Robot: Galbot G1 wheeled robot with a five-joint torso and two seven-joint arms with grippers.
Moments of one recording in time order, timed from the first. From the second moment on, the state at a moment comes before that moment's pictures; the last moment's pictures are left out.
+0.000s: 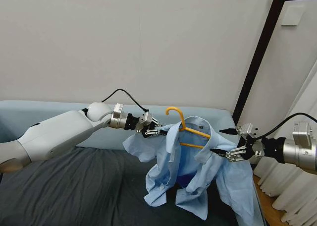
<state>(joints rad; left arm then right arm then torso) -0.32 -0.84 0.96 -1.28 -0.98 -0.34 1.02 -0.86 -0.04 0.22 2.13 1.12 -0.21 -0.38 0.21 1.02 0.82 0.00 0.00</state>
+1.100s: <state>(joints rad) -0.32 -0.78 0.95 -1.34 -0.93 -0.38 0.87 -0.86 0.01 0.20 2.12 1.16 -0.16 -0.38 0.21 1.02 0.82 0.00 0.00</state>
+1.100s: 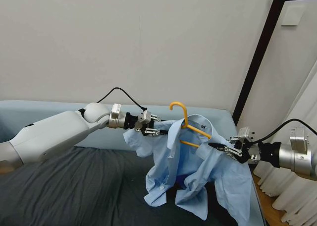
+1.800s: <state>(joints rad) 0.13 -0.60 0.54 -1.56 -0.83 -0.38 0.60 -0.84 0.20 0.20 2.06 1.21 -0.24 -0.21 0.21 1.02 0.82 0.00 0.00</state>
